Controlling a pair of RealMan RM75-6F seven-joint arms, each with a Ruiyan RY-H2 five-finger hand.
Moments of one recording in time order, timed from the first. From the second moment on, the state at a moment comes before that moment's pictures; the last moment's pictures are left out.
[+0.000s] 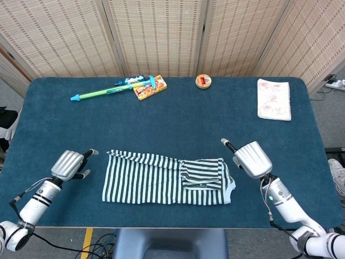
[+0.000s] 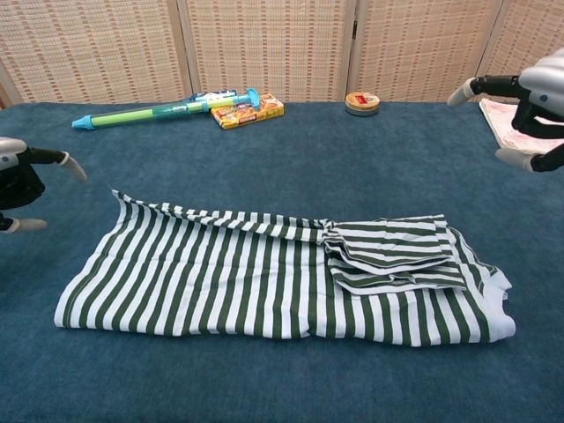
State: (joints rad) left arm -0.54 -1.39 0.00 -1.12 1.59 1.09 -0.25; right arm 0.53 -1.31 0.04 -1.44 -1.57 1.28 -0.33
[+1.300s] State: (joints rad) left arm -0.61 -1.81 0.15 -0.38 1.82 1.33 -0.38; right arm 0.45 -1.28 0.06 -1.49 -1.57 1.31 -0.30
